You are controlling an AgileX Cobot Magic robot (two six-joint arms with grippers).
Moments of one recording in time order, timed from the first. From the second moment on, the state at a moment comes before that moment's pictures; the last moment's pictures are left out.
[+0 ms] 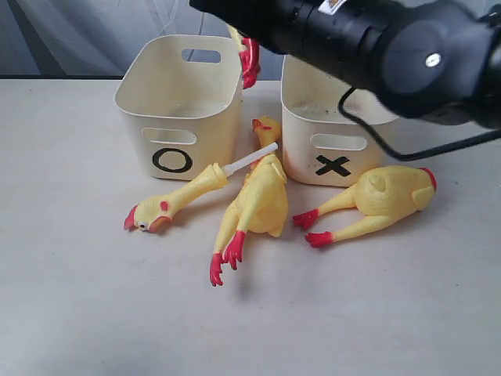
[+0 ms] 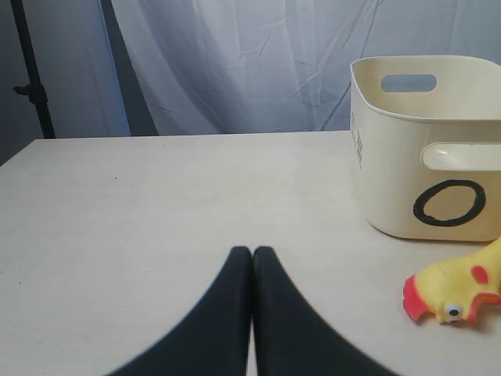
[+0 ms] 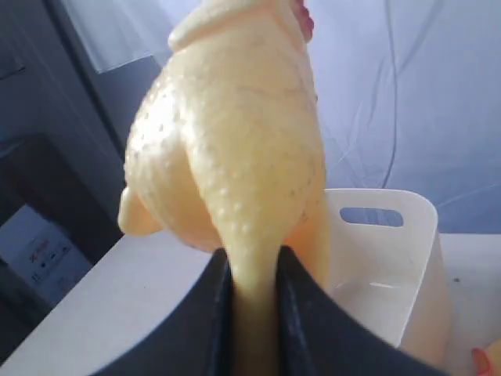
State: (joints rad) left arm 0.01 0.00 0.00 0.00 0.24 0.03; right arm 0.76 1.55 -1.04 0.58 -0.34 -0.13
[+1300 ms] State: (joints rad) left arm 0.01 0.00 0.00 0.00 0.24 0.03; right arm 0.73 2.18 -1.41 0.48 -0.60 0.23
